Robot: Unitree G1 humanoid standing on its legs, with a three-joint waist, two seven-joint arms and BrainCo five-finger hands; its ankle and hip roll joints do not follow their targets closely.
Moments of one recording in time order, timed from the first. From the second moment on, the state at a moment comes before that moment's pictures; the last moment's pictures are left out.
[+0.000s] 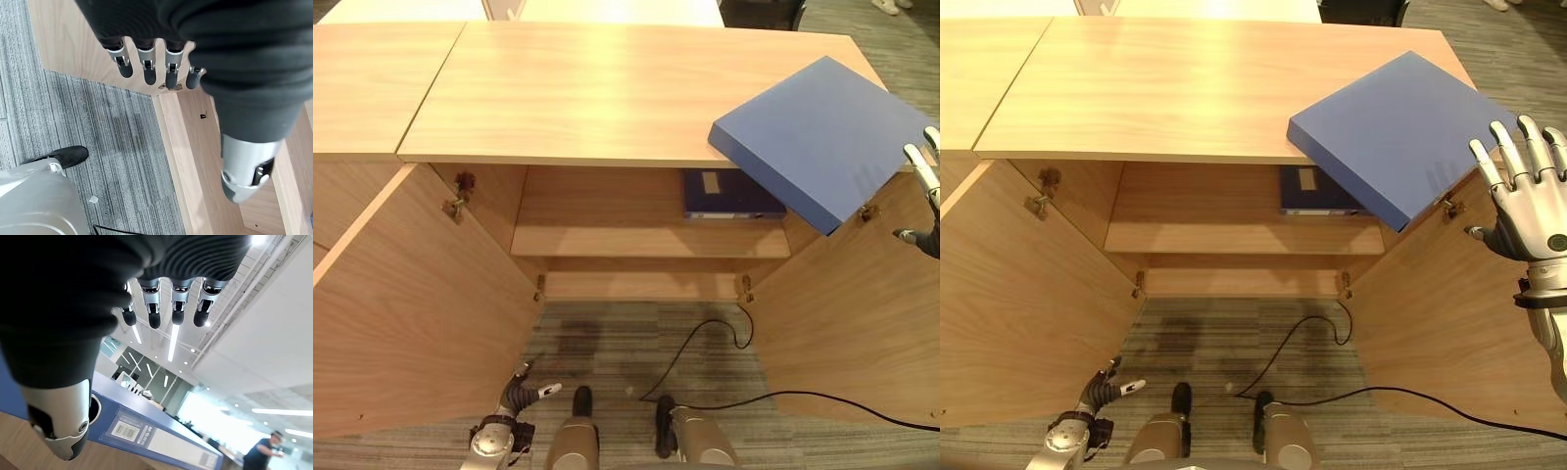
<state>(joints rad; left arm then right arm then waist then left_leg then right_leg) 0.10 0.37 -0.20 0.78 -0.13 -0.21 0.10 0.13 -1.11 -0.26 -0.03 -0.96 -0.03 -0.59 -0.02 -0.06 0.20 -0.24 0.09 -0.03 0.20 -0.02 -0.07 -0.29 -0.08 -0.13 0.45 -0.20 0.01</state>
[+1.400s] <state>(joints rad) 0.06 0.37 -0.19 0.75 -0.17 -0.21 0.13 -0.10 -1.06 -0.04 -0.03 -0.77 -0.09 -0.54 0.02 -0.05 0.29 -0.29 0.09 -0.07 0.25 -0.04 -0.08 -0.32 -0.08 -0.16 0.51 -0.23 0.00</state>
